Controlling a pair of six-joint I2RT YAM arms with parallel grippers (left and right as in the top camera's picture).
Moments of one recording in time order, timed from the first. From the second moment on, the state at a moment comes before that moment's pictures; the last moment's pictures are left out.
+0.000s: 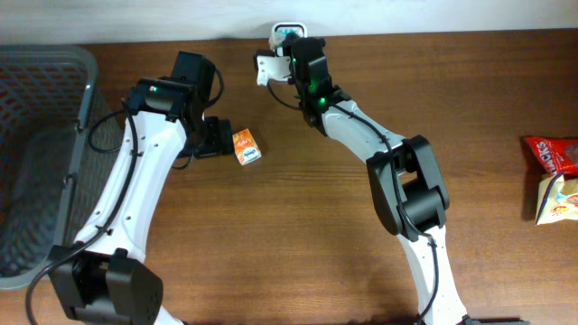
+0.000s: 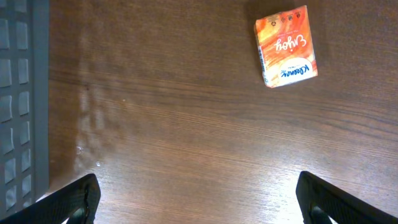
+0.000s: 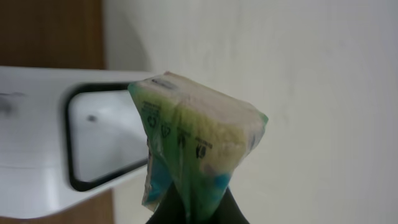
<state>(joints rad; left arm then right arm) -0.22 1.76 1.68 -1.31 -0.15 -0.36 0.43 2.41 1.84 0.32 0.23 -1.51</state>
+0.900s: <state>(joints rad) -0.22 1.76 1.68 -1.31 -0.15 -0.36 0.38 2.49 1.94 0.29 0.15 -1.36</state>
